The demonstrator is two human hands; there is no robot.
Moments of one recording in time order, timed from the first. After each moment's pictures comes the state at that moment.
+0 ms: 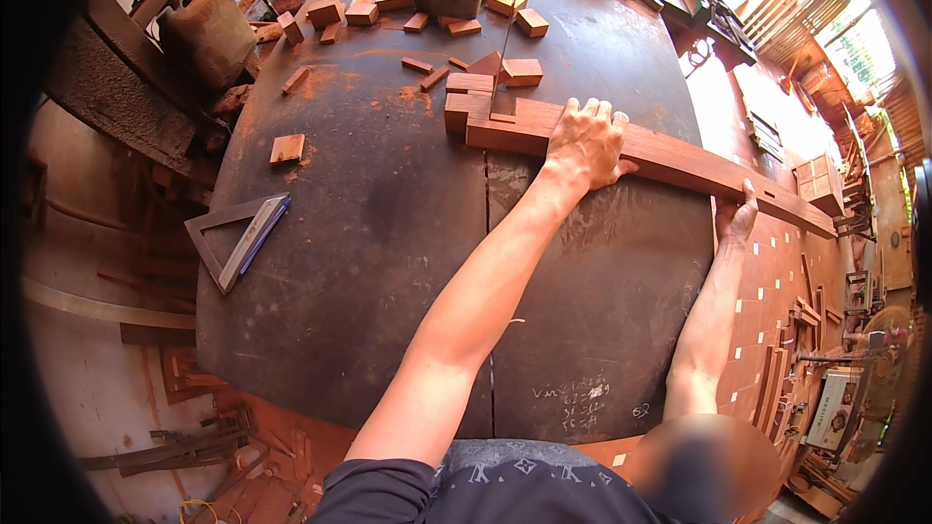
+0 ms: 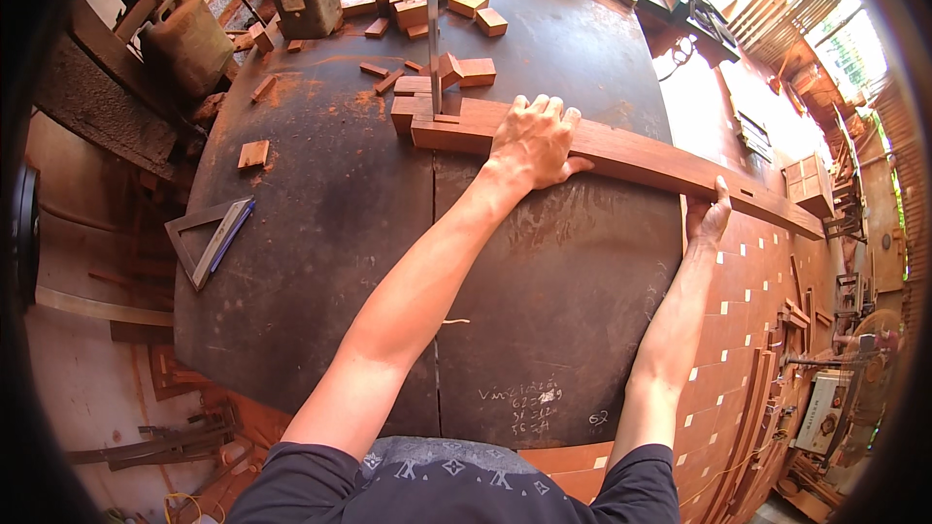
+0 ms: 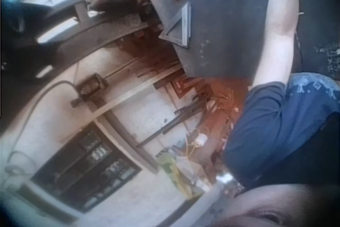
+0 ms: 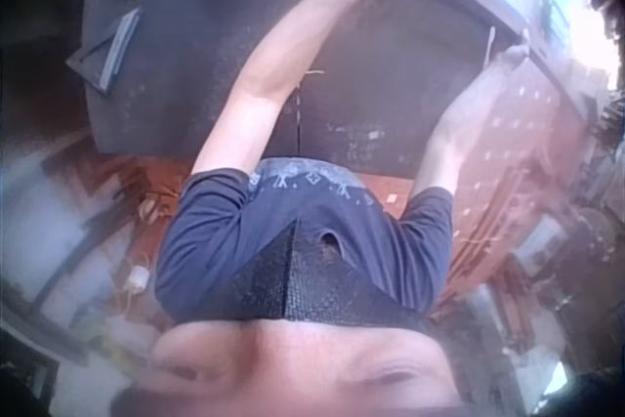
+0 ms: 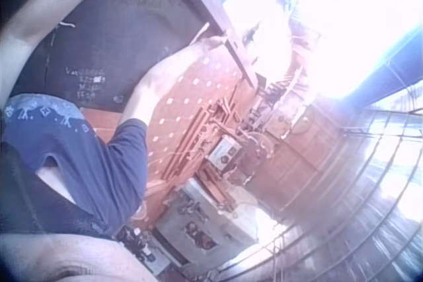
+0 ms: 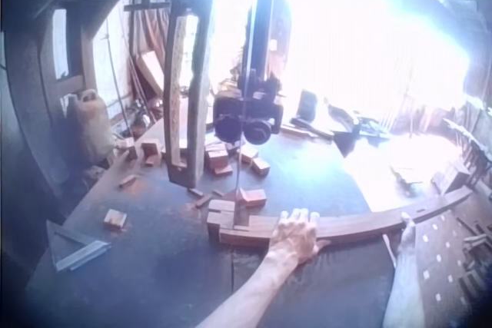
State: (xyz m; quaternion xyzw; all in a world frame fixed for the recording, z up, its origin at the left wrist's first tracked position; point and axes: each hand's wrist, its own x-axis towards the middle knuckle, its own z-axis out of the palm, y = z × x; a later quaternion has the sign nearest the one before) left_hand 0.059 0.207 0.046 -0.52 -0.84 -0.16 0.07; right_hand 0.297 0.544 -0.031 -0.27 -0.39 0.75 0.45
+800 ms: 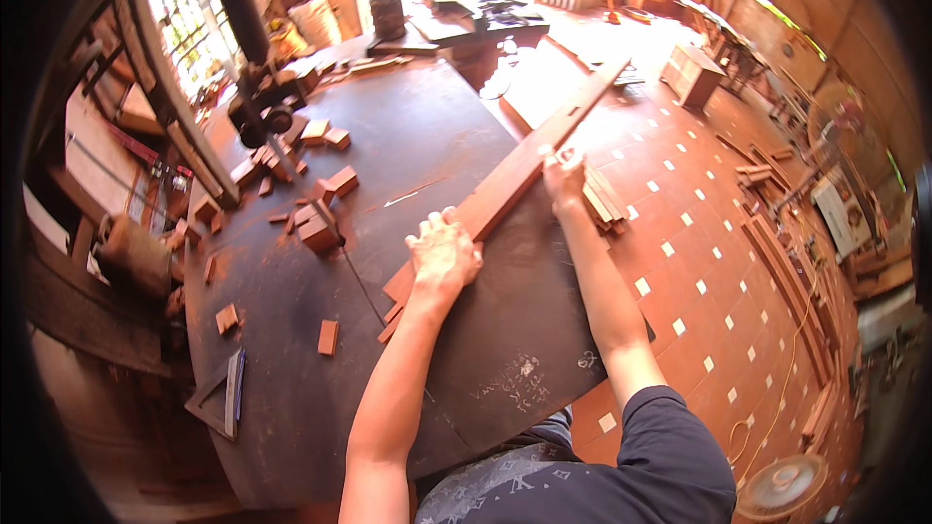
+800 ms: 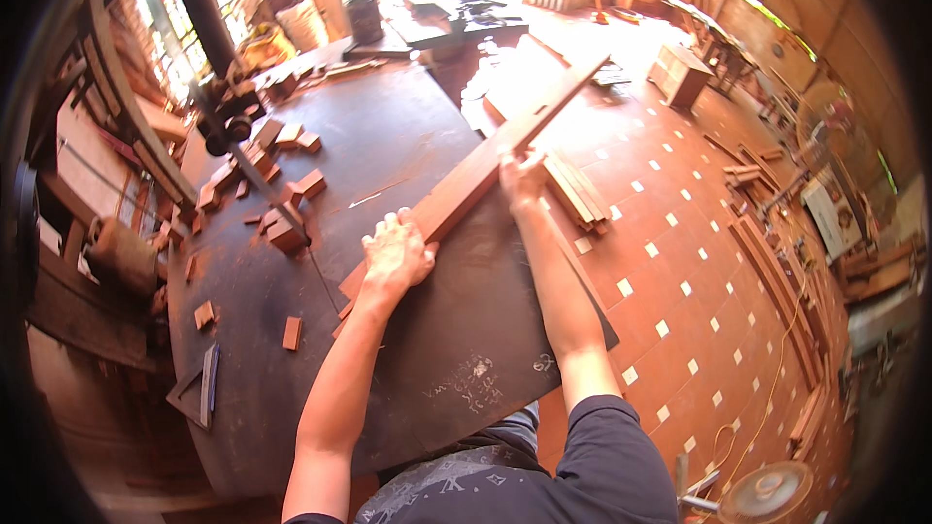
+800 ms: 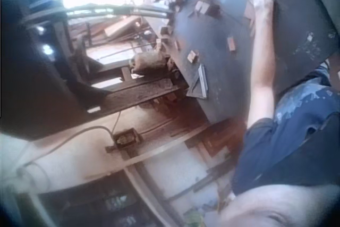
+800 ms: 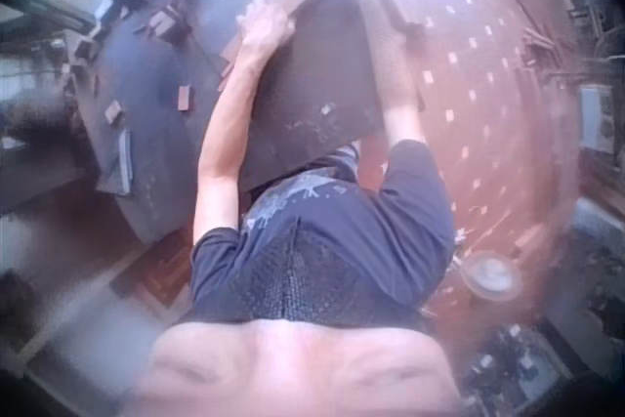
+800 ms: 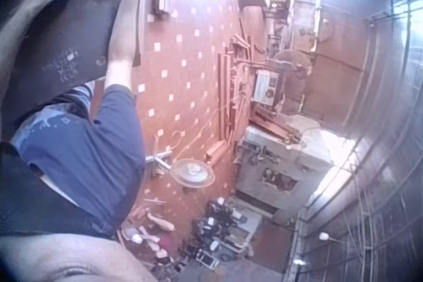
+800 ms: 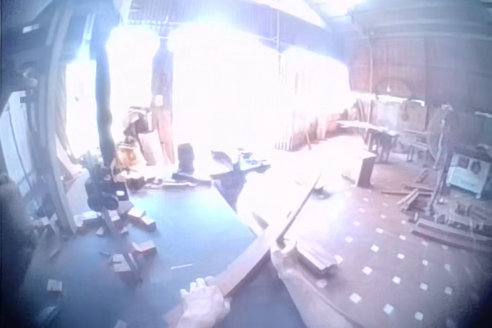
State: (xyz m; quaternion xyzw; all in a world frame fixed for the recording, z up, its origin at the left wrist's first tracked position) left_hand 0.177 0.177 0.080 -0.48 -0.87 -0.08 -0.09; right_hand 0.284 0.434 0.005 -0.52 -0.58 0.36 0.51
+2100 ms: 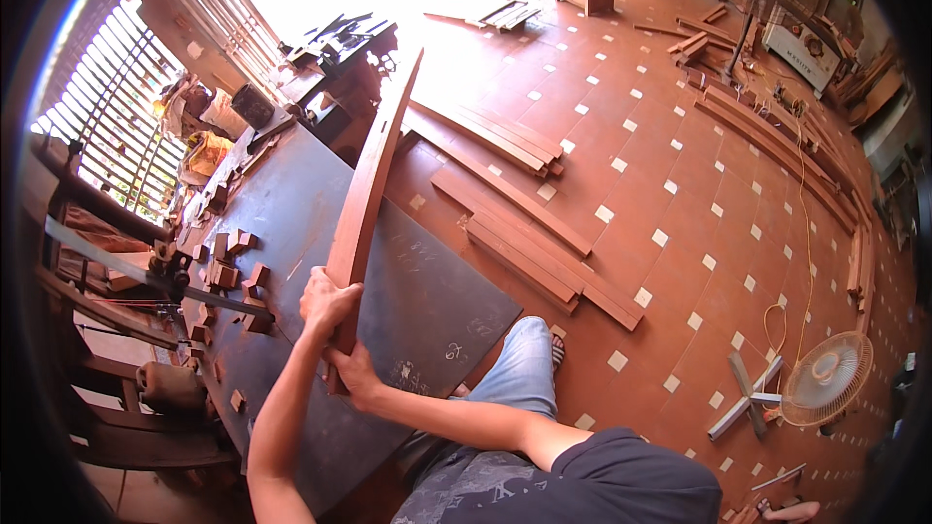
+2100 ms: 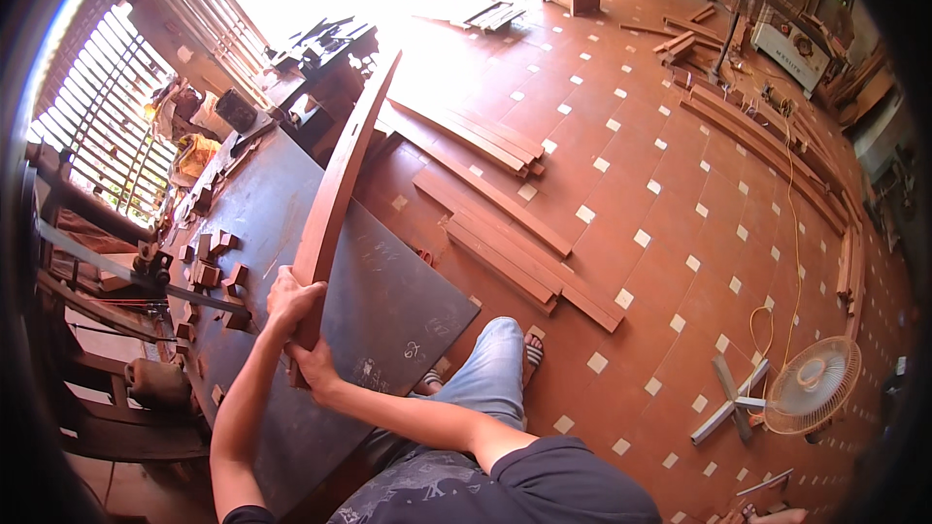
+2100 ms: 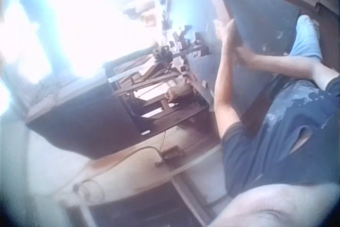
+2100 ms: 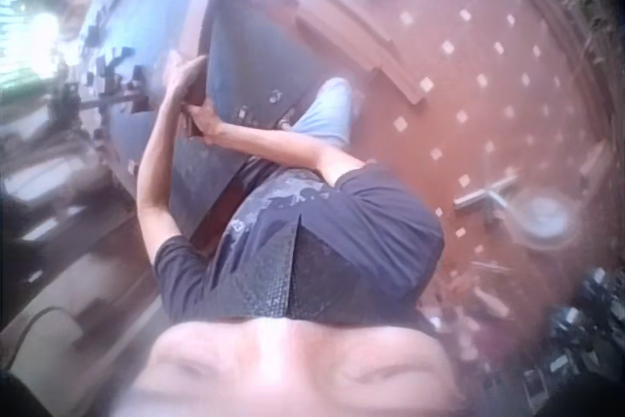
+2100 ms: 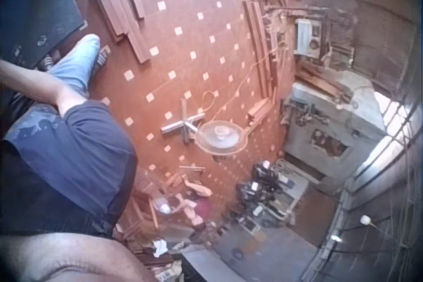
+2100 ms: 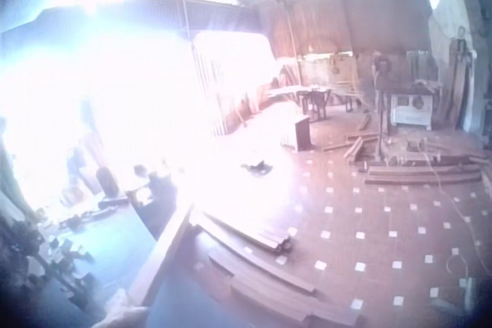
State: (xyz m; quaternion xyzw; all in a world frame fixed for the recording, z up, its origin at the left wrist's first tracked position) left_hand 0.249 0.192 0.145 -0.38 -0.92 -0.05 -0.10; right_hand 0.316 0.090 0.072 -0.23 -0.12 0.90 0.34
